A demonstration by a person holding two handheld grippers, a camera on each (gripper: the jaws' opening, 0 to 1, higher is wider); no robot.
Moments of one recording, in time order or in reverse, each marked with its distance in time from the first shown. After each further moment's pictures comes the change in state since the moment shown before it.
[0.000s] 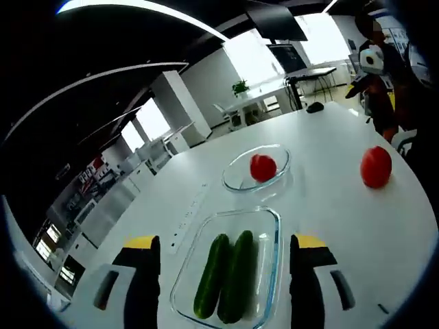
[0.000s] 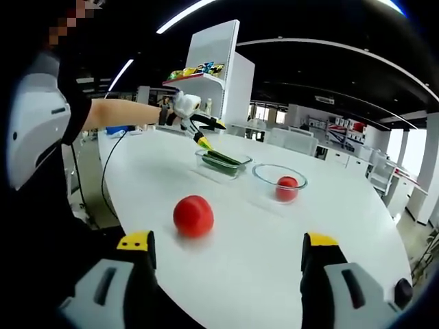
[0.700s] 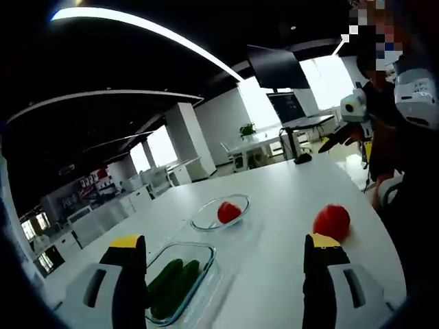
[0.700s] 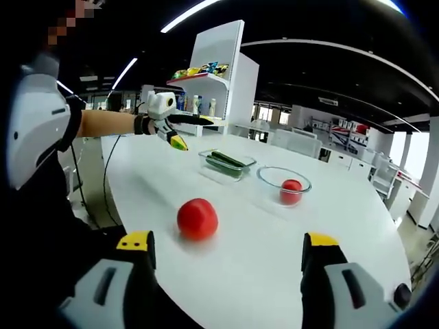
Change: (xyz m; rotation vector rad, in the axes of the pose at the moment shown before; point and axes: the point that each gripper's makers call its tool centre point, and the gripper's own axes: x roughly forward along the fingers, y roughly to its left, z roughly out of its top) left arm -0.062 -0.086 0.047 -0.155 -0.248 0.063; right arm 0.006 0.005 0.005 -0.020 0.005 0.016
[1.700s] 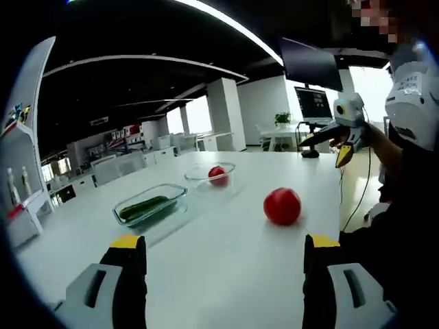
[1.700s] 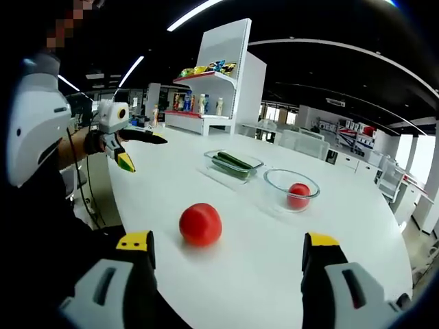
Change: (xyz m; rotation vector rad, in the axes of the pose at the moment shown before) left arm -0.086 -0.100 -0.054 -0.211 0.228 0.214; right arm 0.015 0.007 0.007 -0.010 -0.001 0.045
